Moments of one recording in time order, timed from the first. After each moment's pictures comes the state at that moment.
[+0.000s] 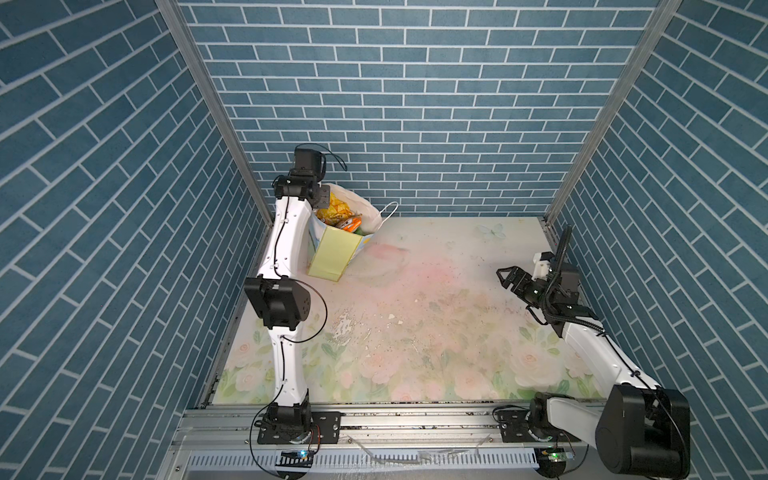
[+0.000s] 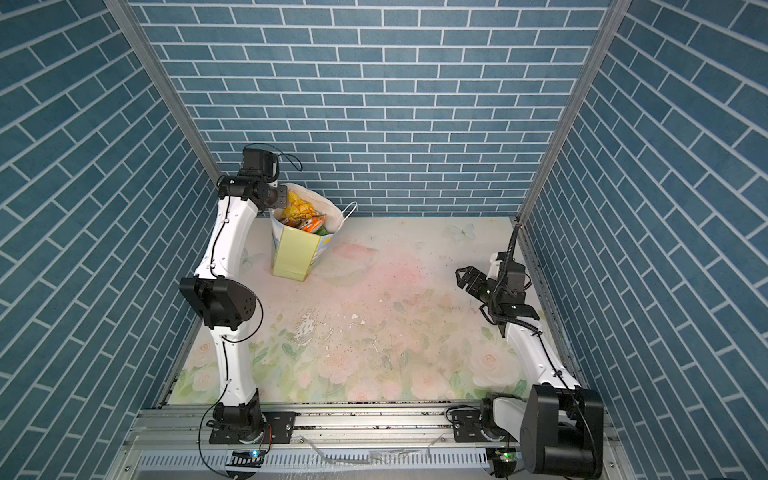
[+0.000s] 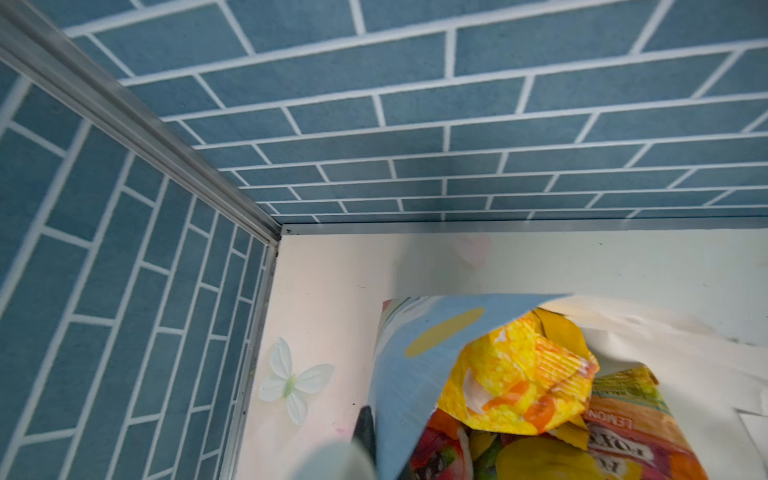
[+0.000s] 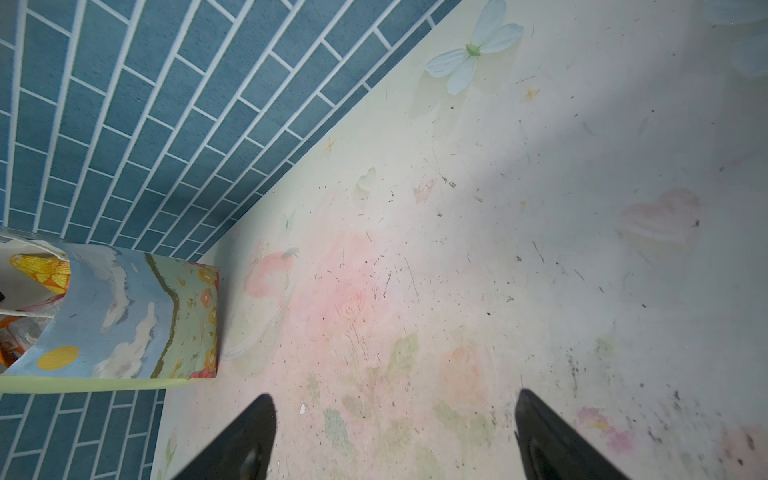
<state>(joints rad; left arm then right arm) -0.07 2.18 2.52 -1.07 -0.28 0.01 -0.01 1.17 0.67 -0.10 -0.40 0.59</state>
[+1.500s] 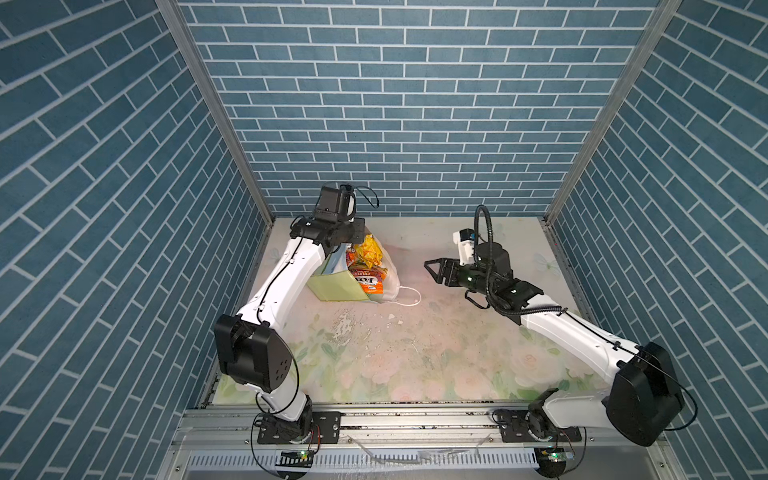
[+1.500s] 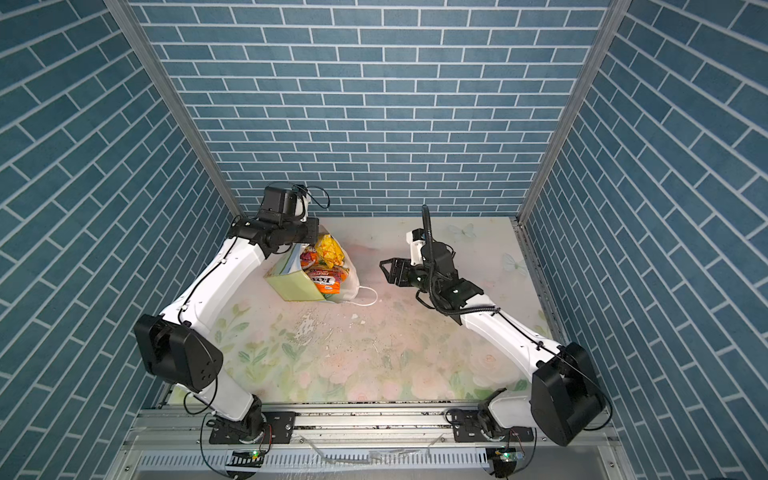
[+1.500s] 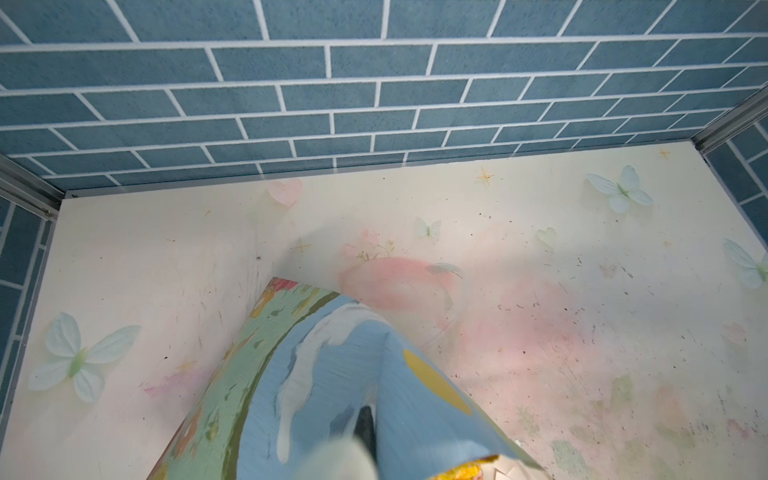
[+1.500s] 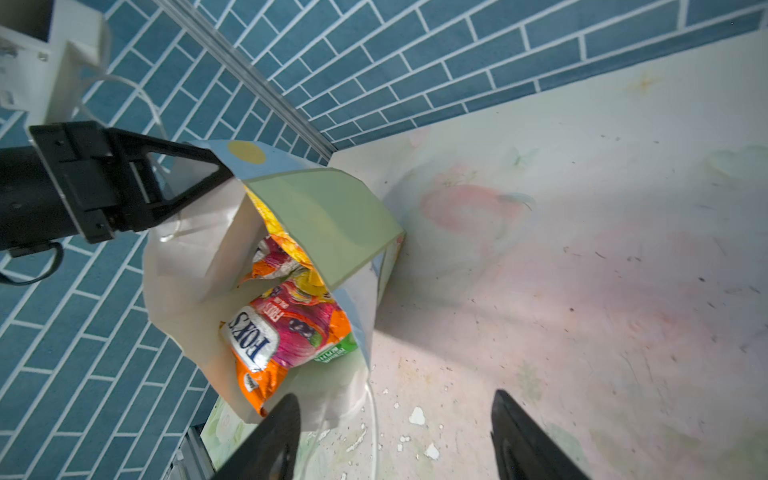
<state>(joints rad) -0.30 1.64 1.64 -0.71 -0.02 -0.18 0.65 1.35 0.99 -0.04 -0.24 0.57</state>
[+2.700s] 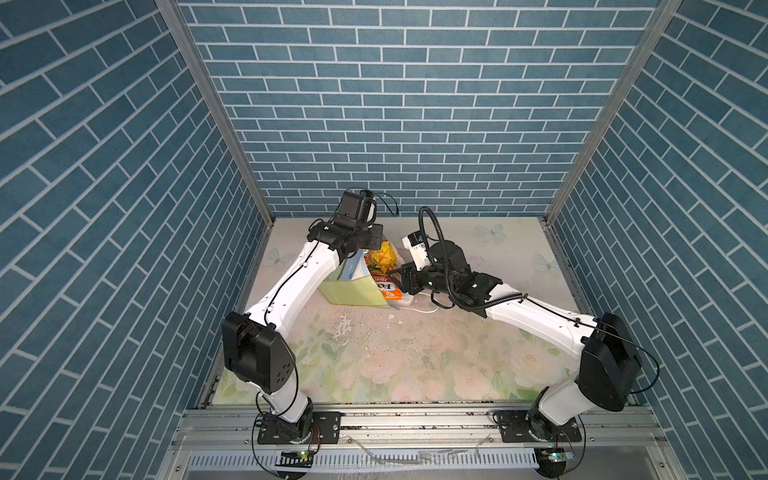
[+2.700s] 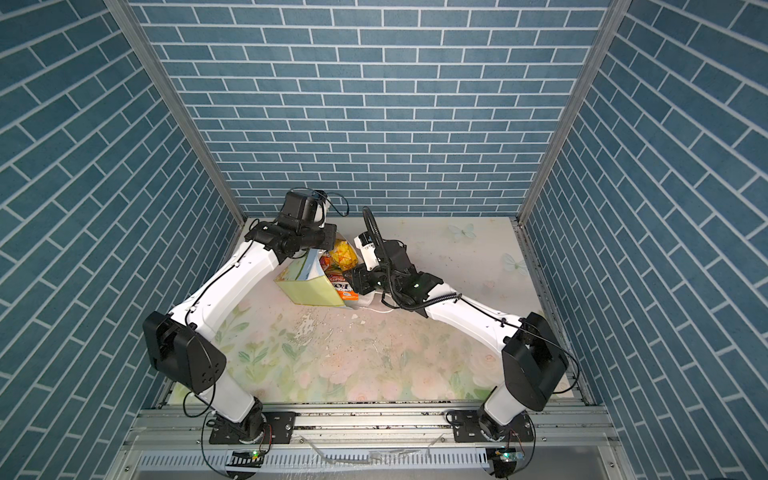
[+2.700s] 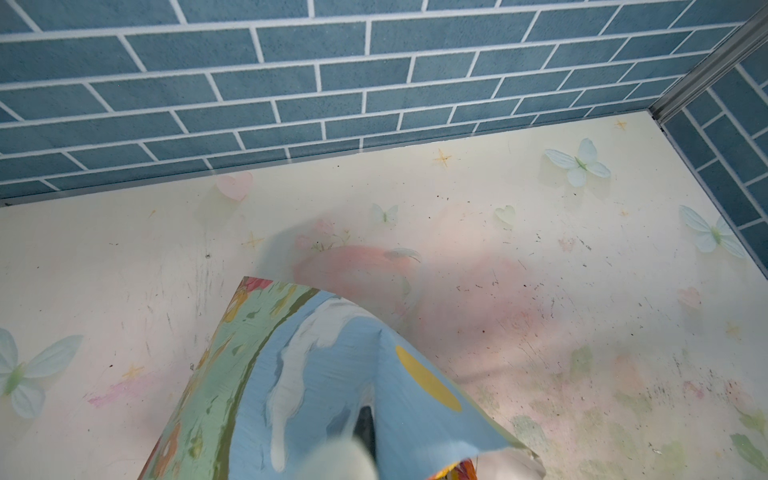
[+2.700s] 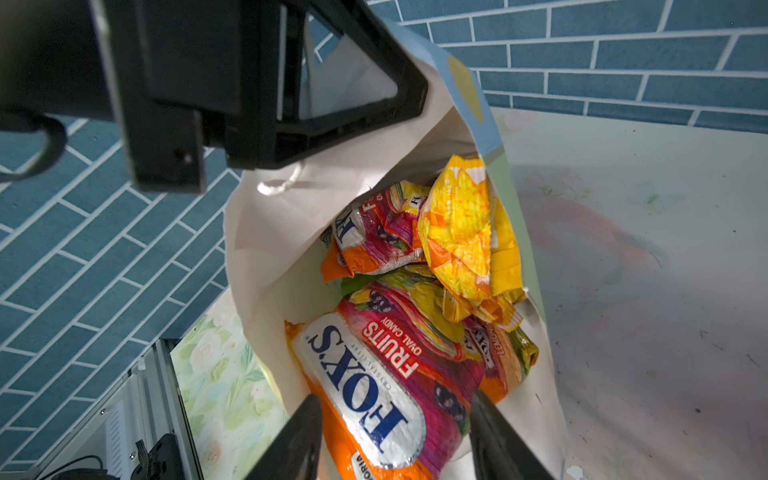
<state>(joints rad) -0.43 1.65 1.65 -0.72 -0.05 -0.21 0.87 1.57 1.20 -0.08 -0.18 0.34</state>
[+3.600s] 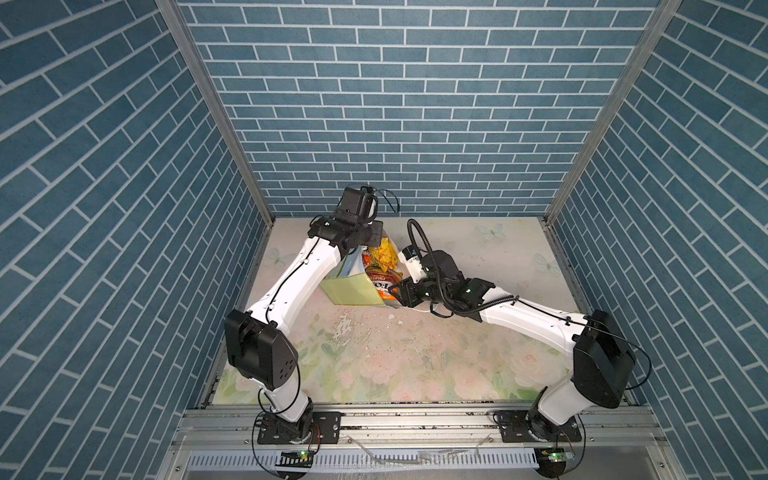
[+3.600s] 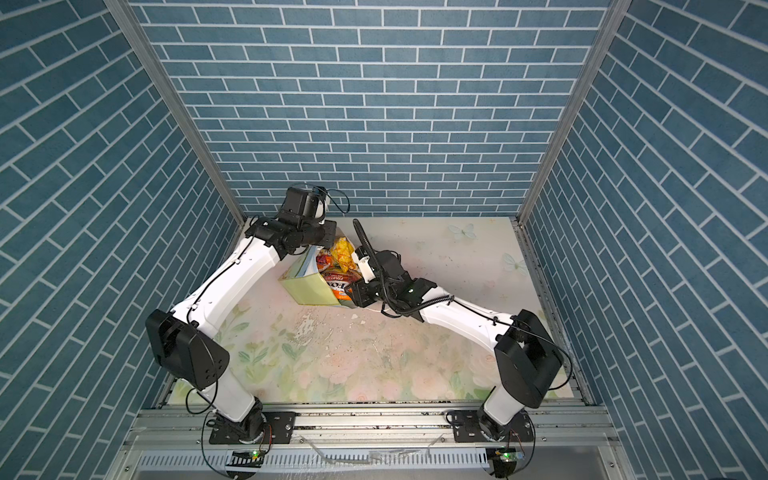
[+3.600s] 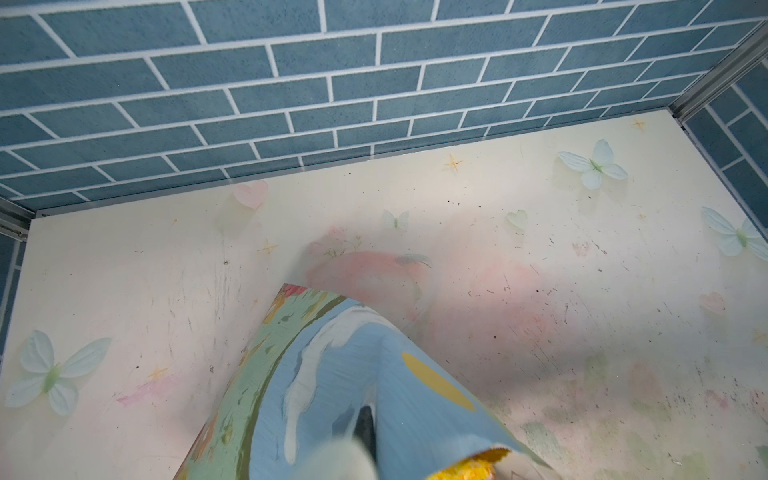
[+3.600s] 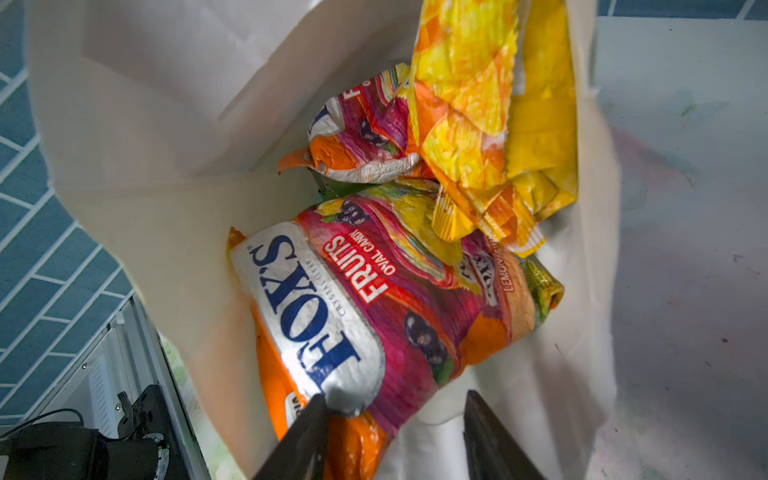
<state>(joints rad) -0.43 1.68 1.72 -0.76 -0.09 -0.20 0.90 1.60 1.17 -0.16 -0.18 0.35</state>
